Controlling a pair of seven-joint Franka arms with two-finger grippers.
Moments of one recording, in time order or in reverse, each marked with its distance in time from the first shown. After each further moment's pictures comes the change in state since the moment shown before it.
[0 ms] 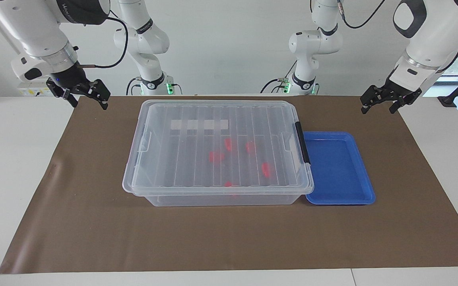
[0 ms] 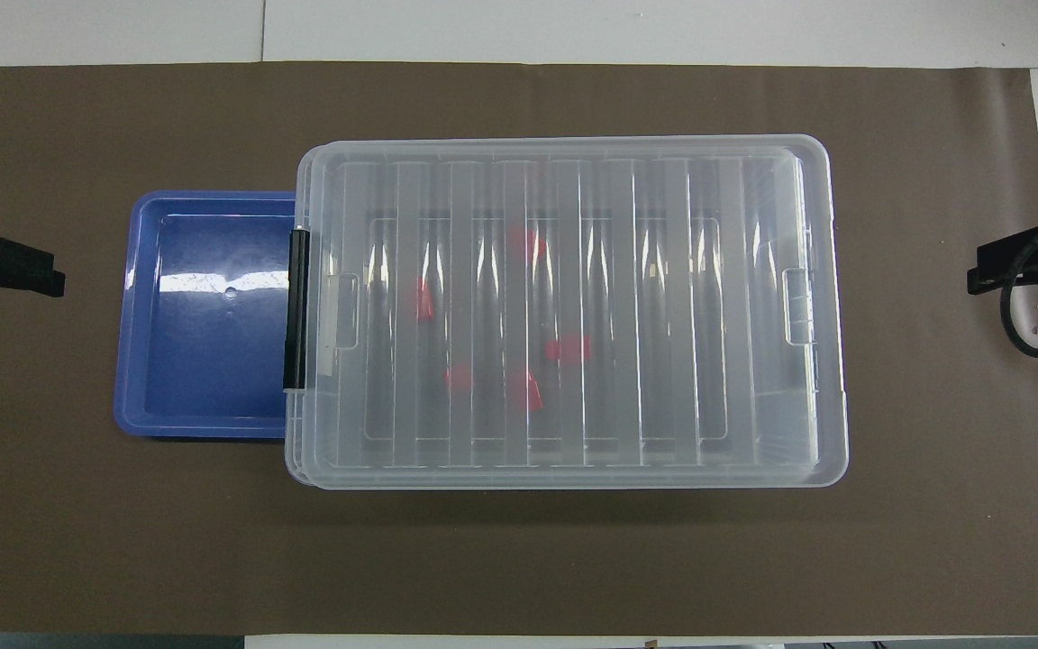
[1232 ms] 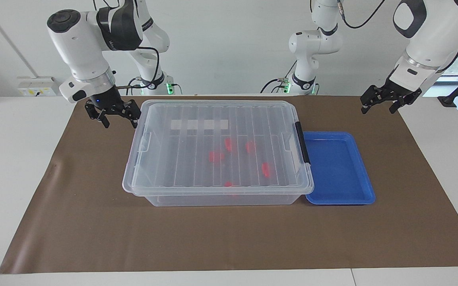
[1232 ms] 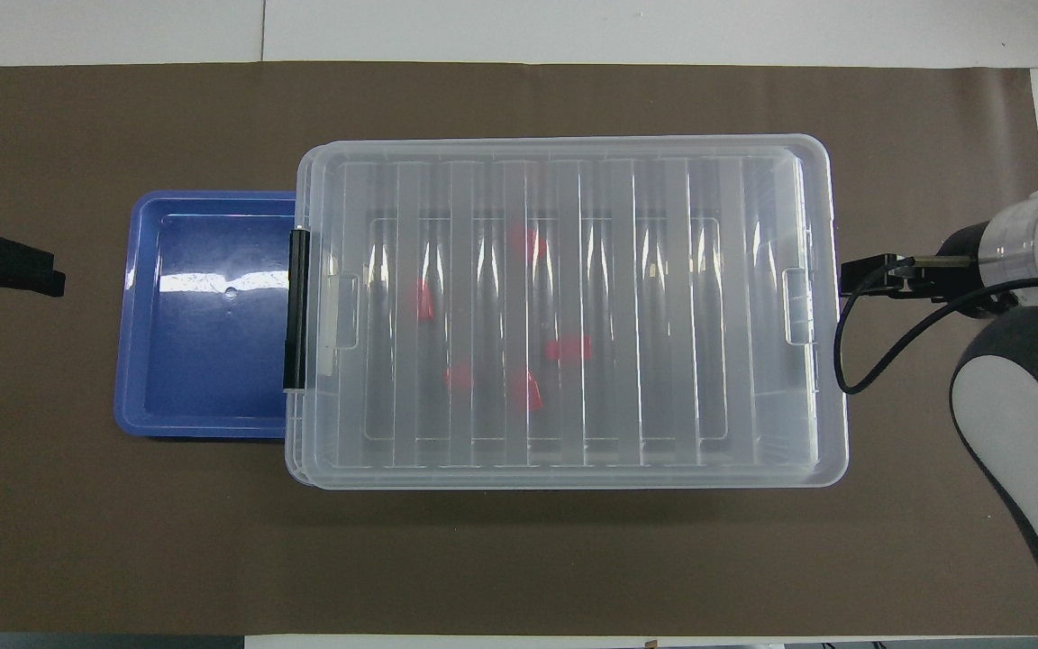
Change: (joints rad) left arm 0.000 0.000 0.000 0.000 0.000 0.000 0.000; right arm 0.085 -0.073 0.021 -0.336 0.047 0.382 0.039
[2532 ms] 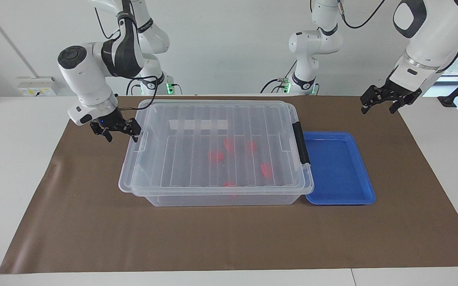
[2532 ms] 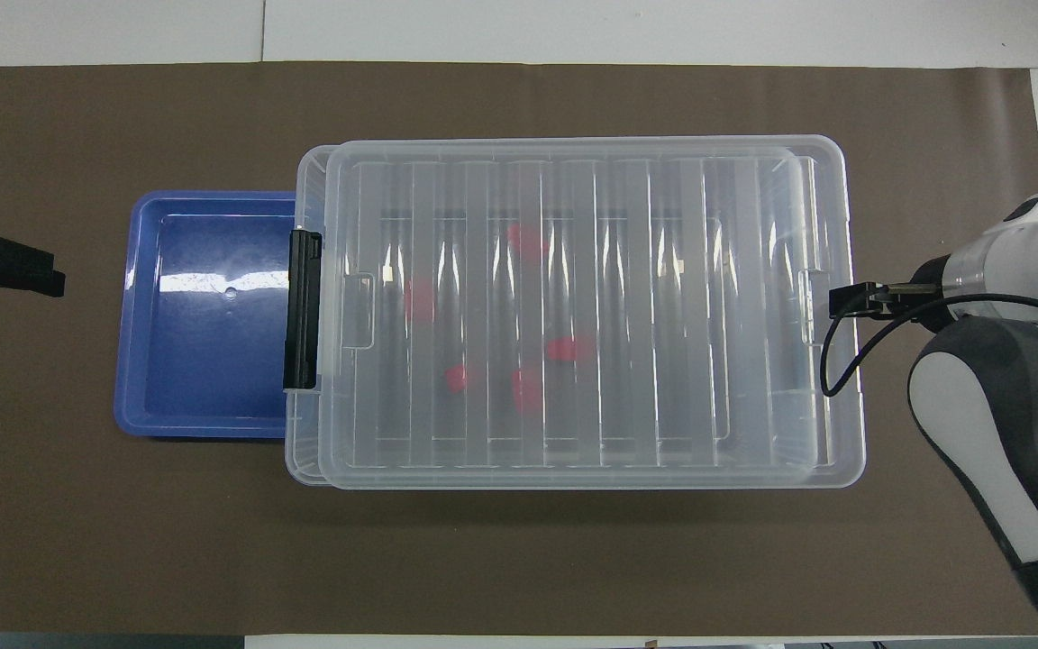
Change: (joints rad) left arm 0.000 0.000 0.000 0.000 0.000 0.000 0.000; right arm -0.063 0.028 -0.004 -0.170 0.000 0.158 -0.097
